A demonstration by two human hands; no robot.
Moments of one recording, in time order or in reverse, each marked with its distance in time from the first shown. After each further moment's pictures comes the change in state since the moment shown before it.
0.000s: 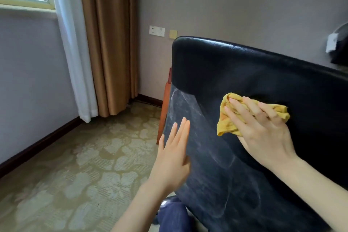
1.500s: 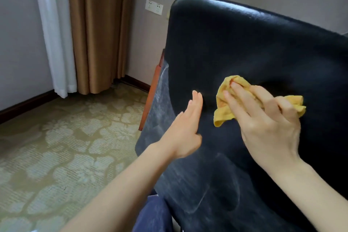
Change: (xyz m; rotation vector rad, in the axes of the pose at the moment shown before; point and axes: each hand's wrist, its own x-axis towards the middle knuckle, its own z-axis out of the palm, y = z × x) left_hand 0.085 0.007 0.045 -0.305 -0.114 0.112; right_hand 0.010 0.001 0.013 0.028 0.091 0.010
